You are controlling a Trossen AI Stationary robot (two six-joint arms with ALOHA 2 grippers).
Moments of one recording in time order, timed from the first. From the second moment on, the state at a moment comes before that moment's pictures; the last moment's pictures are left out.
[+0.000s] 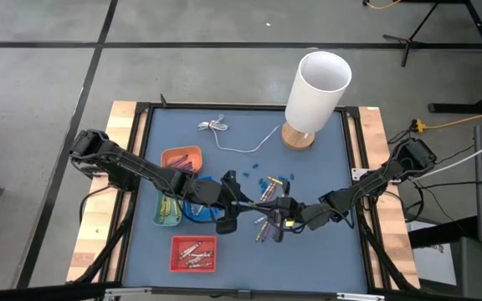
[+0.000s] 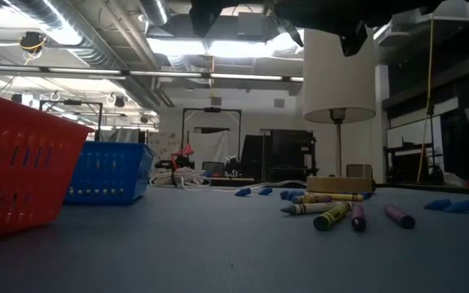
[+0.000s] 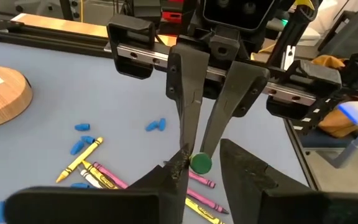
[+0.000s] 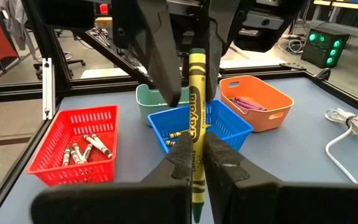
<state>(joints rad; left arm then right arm) -0.30 1.58 1.11 0.07 -0.24 -0.30 0.53 1.55 0.76 0.56 0.66 0.18</state>
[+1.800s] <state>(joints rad) -0.36 1.25 1.11 -1.22 -0.04 -1.01 0.53 1.55 0.76 0.30 0.55 0.18</state>
